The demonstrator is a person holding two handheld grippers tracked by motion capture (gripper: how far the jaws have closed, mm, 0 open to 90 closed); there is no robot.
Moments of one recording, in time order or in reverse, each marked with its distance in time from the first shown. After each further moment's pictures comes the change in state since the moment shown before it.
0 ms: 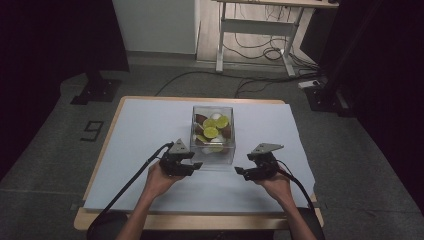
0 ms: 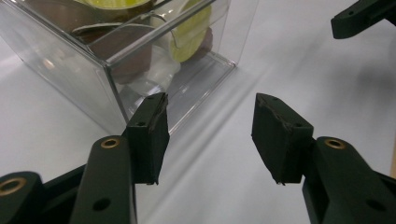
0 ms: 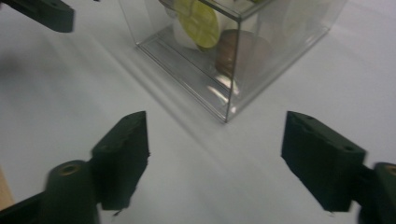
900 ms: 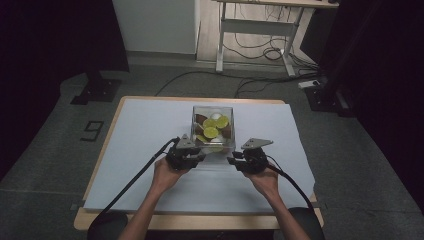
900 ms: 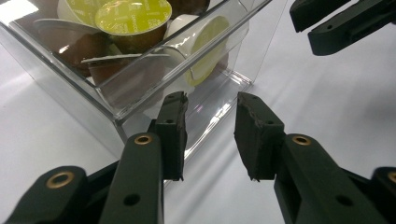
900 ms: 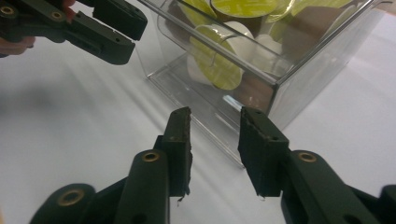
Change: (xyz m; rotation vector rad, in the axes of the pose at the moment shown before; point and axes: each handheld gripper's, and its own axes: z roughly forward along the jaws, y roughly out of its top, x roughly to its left) left arm 0.003 0.014 0.017 -0.004 0.035 0.003; right arm 0.012 0.023 0.022 -0.050 -0.003 -0.006
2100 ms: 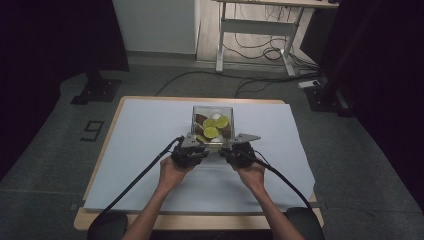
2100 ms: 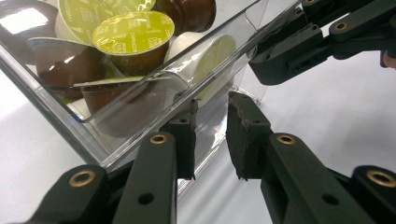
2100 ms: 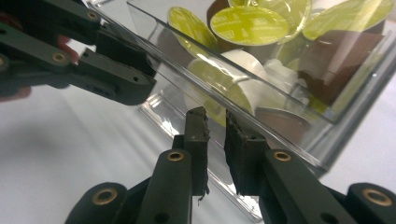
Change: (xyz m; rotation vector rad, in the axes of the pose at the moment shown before) left arm -0.002 0.005 0.016 -0.048 0.022 -0.003; right arm 0.005 0.015 0.037 -0.035 -0.015 0.043
